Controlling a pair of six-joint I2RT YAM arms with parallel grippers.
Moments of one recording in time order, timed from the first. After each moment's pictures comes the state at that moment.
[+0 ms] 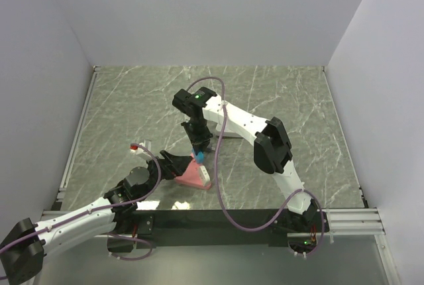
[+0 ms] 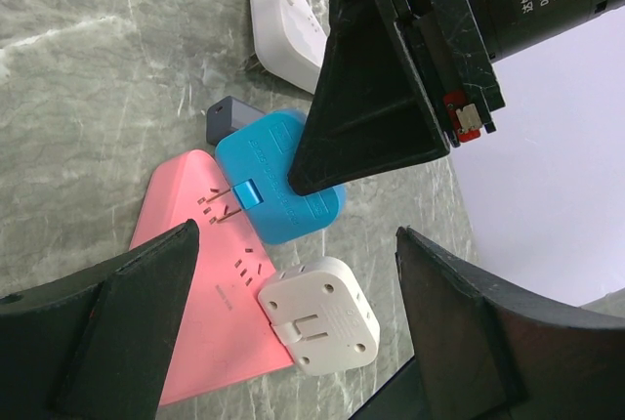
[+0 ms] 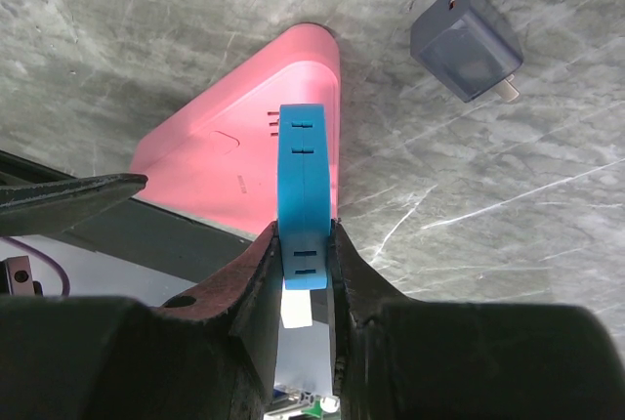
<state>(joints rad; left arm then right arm) -0.88 0.59 0.04 0.40 -0.31 -0.97 0.89 2.23 2.10 -1.34 -0.13 0.49</state>
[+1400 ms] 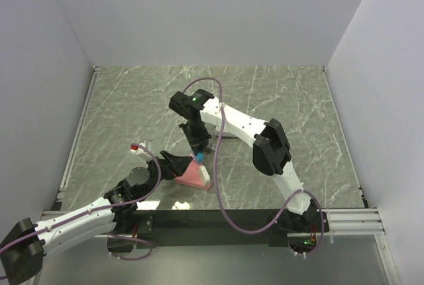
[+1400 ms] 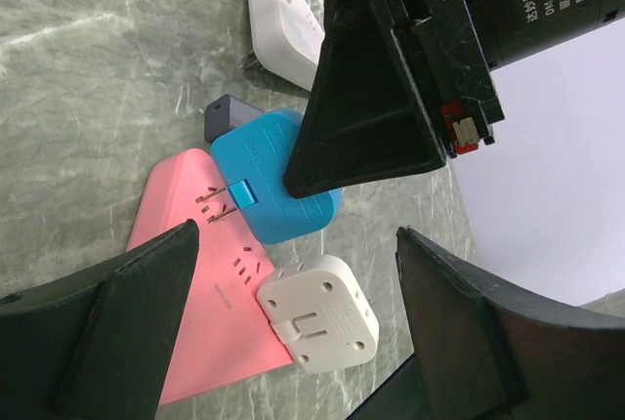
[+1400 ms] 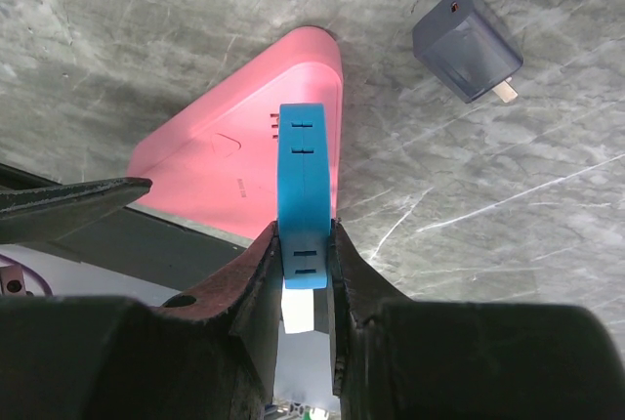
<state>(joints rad) -0.89 0.58 0.04 0.40 -0.31 -0.97 0.92 2.23 2.11 -1.34 -0.08 0.49</state>
